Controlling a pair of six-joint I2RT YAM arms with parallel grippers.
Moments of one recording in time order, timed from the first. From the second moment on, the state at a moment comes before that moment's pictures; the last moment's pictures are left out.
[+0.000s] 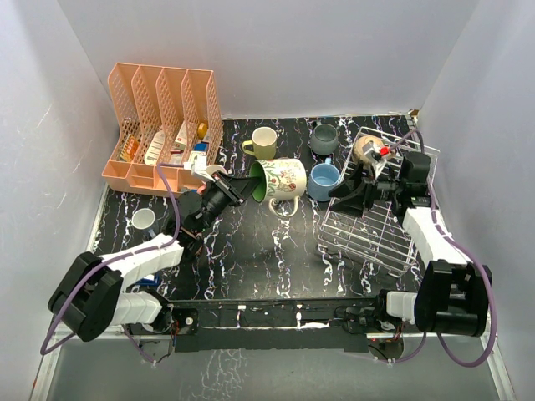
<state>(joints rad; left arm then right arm) -0.62 1.24 0.51 0.86 0.07 -0.97 -0.12 1.22 0.74 0.15 -1.56 0.03</state>
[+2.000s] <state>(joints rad) -0.72 1.60 0.74 1.33 -0.16 -1.05 0.32 1.22 0.85 0.57 -0.87 1.50</state>
